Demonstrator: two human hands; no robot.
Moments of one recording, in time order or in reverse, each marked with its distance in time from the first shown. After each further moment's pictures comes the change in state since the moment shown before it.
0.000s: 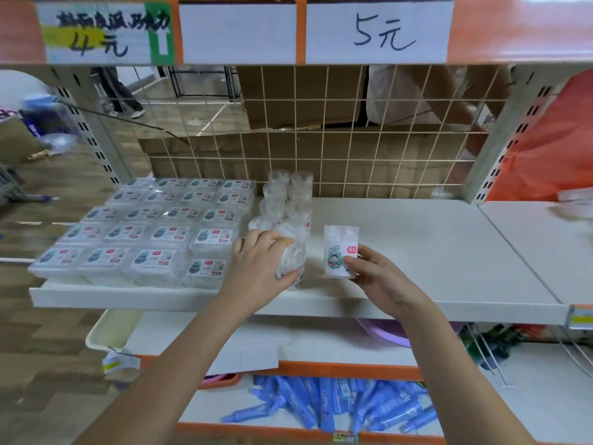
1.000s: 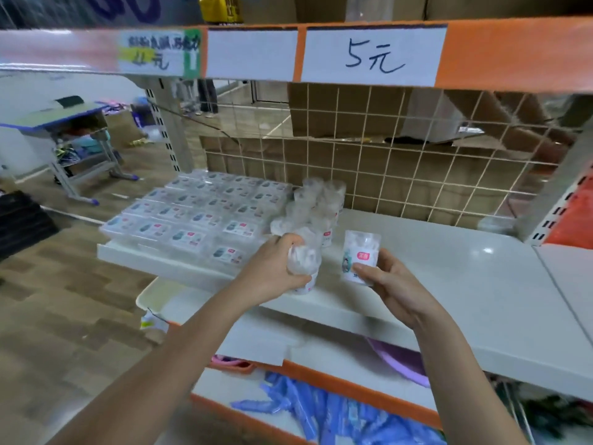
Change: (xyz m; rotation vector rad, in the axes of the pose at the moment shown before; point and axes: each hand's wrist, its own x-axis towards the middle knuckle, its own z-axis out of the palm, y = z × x) left_hand -0.001 0.036 -0.028 -0.440 -0.238 -0.404; right_hand 0.011 -0.022 -0.018 -0.140 -0.103 0.022
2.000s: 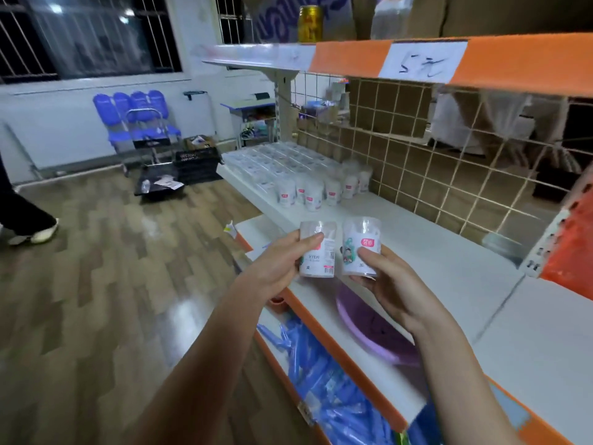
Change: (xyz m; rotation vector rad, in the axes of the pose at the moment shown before) left_hand -0.132 0.243 0.150 -1.165 0.475 -0.322; right_hand -0.141 -0.050 -0.169 0.056 -0.681 0.118
